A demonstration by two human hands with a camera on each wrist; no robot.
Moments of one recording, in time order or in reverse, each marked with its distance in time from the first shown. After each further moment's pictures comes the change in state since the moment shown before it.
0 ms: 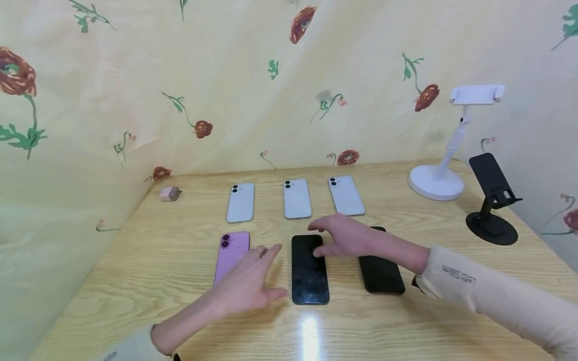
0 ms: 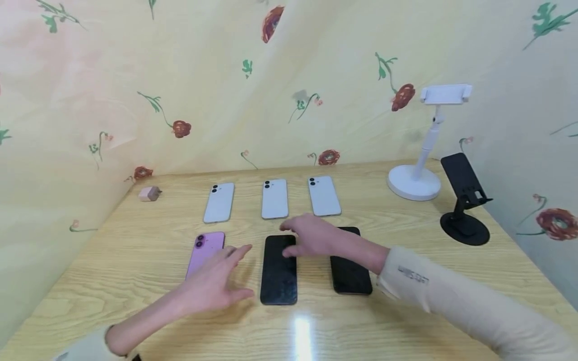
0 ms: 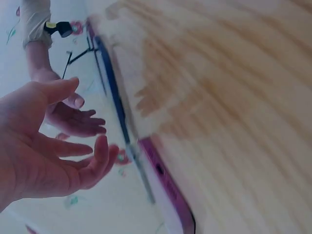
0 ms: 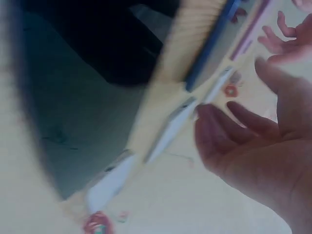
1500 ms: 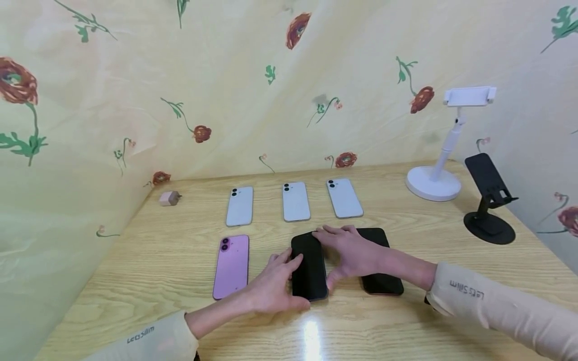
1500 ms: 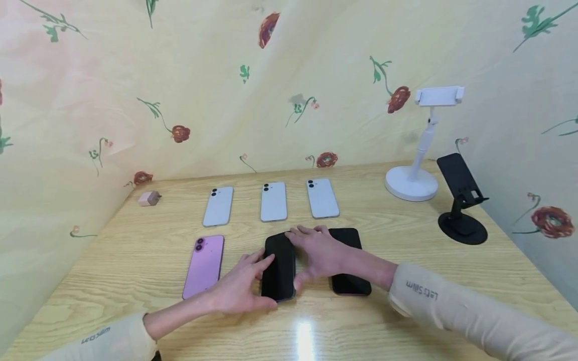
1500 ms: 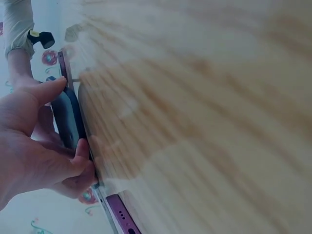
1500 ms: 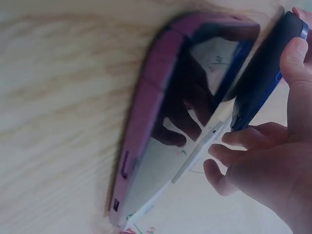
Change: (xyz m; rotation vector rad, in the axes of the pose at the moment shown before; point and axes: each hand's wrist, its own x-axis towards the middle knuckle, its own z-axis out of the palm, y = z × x) left_hand 0.030 0.013 0.035 -0.187 -0.118 0.018; right_hand -0.034 0.012 0.025 -0.076 -0.019 0.056
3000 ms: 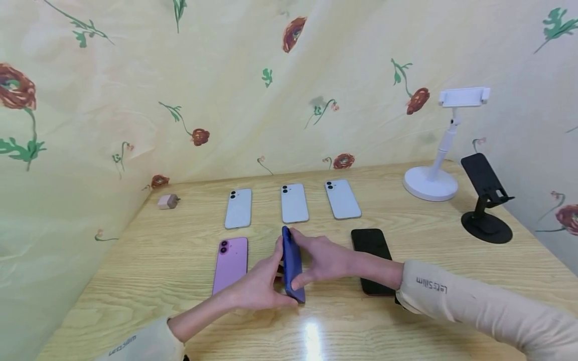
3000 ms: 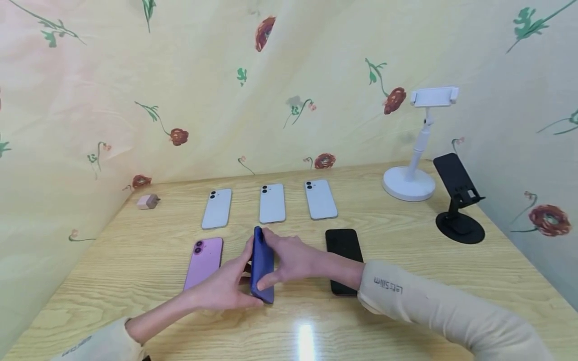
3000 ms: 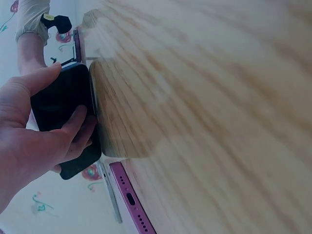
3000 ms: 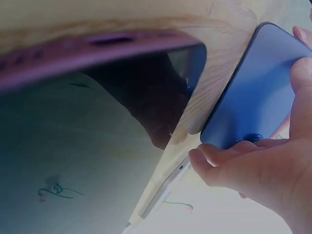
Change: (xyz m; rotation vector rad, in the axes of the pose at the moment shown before) left_hand -0.009 -0.014 -0.017 -0.342 -0.023 0.146; right_hand 0.035 -0.037 0.013 0.329 -0.032 -0.011
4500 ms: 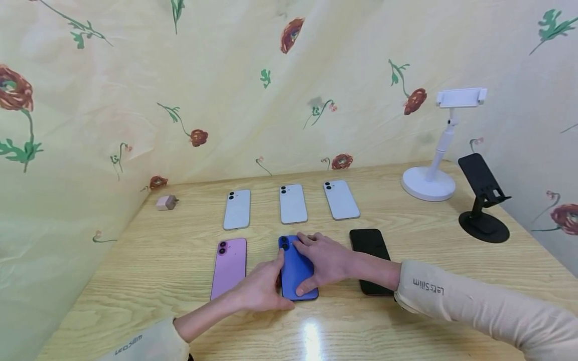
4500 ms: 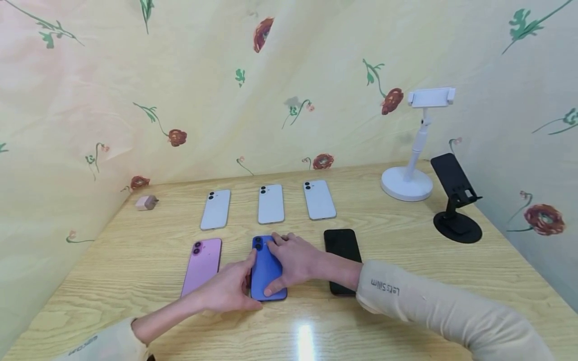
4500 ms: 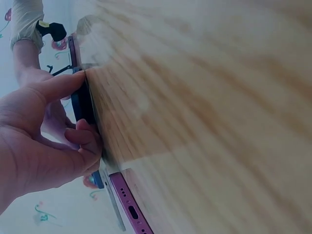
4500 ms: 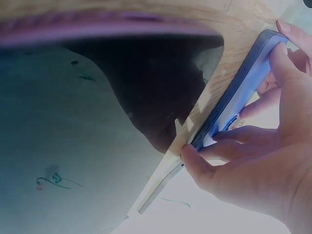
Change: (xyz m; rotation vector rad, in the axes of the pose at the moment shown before) left_hand 0.006 0.001 0.005 0.268 -0.013 -0.140; right_hand -0.002 0.001 0.003 -0.378 -0.053 0.123
